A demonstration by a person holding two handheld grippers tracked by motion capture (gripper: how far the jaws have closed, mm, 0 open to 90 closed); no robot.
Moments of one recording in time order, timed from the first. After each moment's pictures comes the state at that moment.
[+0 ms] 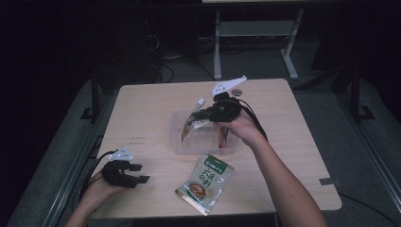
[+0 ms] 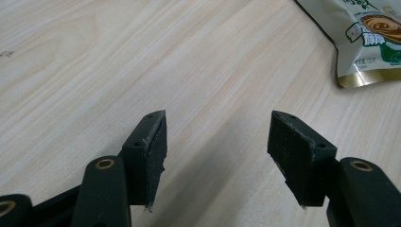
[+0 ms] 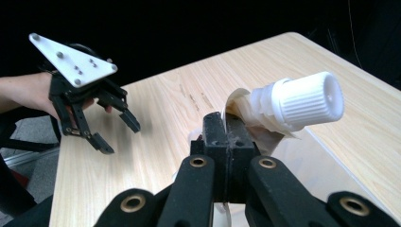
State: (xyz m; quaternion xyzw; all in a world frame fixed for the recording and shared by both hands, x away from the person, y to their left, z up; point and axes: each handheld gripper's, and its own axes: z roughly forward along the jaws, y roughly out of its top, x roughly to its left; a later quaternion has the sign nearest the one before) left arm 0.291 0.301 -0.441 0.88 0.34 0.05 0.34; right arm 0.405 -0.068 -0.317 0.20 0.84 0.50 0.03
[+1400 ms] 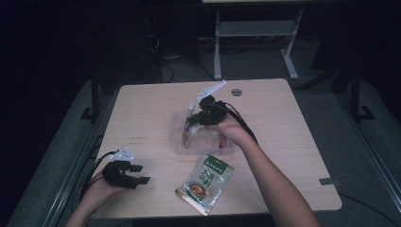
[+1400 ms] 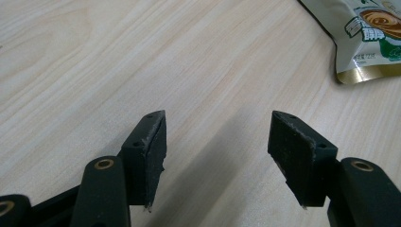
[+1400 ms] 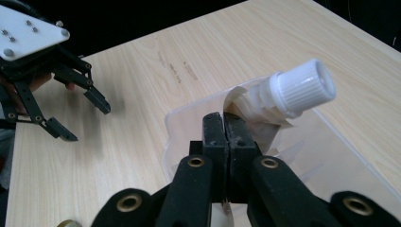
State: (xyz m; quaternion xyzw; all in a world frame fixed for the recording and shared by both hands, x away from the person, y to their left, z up) left arm 0.290 0.300 -0.443 0.88 0.34 0.04 0.34; right arm 0.417 -0.032 -0.340 0.22 0.87 0.43 0.04
